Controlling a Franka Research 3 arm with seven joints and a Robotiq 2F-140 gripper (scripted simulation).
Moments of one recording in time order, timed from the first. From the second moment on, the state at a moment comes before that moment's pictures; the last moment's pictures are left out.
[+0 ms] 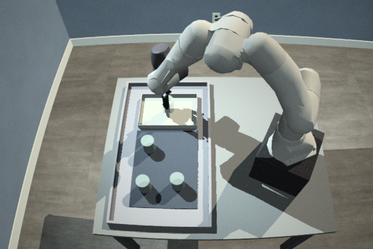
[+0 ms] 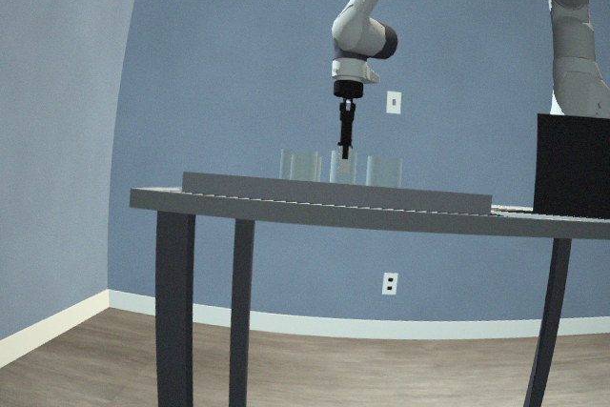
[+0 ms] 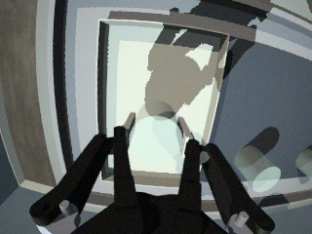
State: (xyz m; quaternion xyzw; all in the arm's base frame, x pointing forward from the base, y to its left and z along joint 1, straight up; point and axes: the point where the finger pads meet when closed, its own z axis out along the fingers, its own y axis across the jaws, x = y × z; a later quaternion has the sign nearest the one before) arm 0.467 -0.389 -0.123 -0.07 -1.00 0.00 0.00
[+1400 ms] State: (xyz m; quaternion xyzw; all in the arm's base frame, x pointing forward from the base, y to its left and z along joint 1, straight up) arm 0.471 -0.391 -0.145 -0.07 -1.00 0.00 0.00
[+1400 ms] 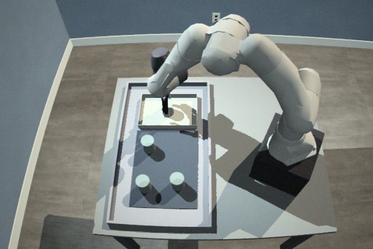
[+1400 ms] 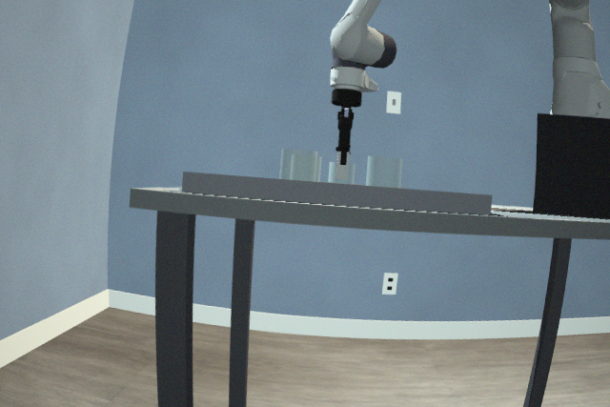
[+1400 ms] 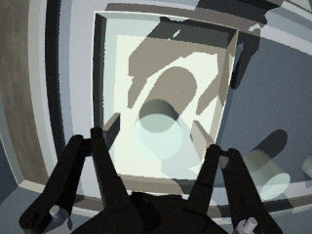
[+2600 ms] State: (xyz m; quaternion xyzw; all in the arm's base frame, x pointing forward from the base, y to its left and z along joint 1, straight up) arm 0.474 -0.395 -0.075 -0.07 -1.00 0.00 -0.01
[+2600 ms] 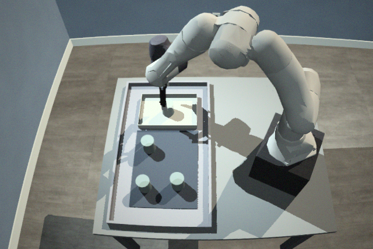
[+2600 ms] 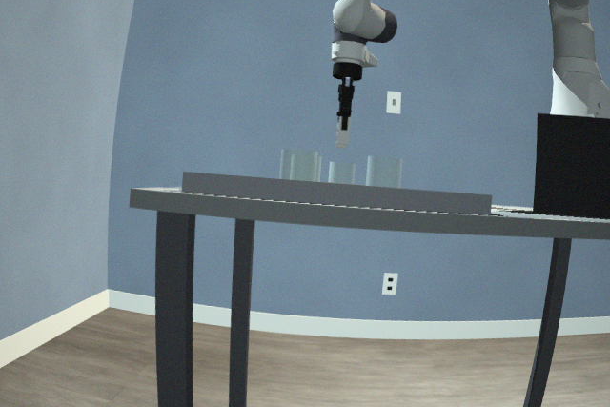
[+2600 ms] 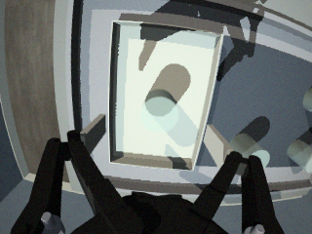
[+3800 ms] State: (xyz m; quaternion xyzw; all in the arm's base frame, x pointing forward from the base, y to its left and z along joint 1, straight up) arm 0.490 -0.331 -0.033 -0.05 -1.00 -0.01 0.00
